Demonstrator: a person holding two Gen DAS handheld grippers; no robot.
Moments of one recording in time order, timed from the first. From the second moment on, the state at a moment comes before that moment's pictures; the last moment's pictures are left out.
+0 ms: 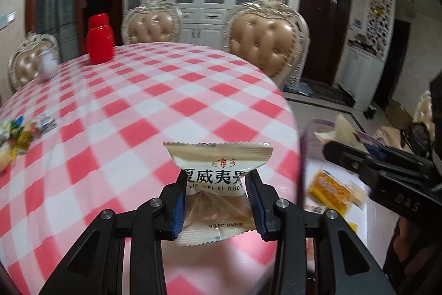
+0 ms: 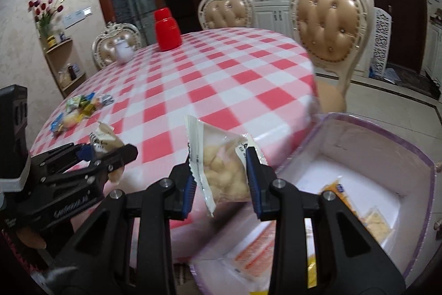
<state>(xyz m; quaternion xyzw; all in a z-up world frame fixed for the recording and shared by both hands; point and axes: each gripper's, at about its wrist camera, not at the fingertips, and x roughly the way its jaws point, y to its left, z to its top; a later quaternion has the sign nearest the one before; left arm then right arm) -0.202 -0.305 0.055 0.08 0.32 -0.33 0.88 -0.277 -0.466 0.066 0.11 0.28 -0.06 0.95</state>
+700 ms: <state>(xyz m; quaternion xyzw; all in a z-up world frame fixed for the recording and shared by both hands) -0.259 -0.413 0.028 0.10 0.37 -0.52 0.76 -0.308 -0.566 0.053 0.11 0.32 -0.23 0.91</state>
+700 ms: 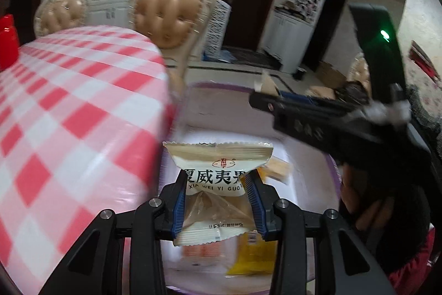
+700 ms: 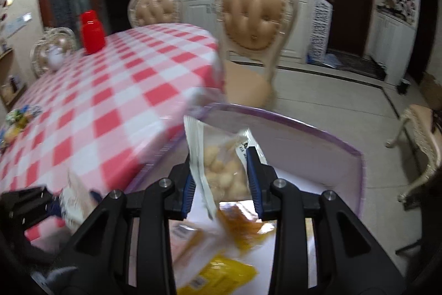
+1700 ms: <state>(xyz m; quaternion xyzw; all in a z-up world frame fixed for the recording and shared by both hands) -0.018 0.090 0.068 -0.20 0.22 0.07 0.95 -0.106 -0.237 0.064 0.04 0.33 0.16 0.93</state>
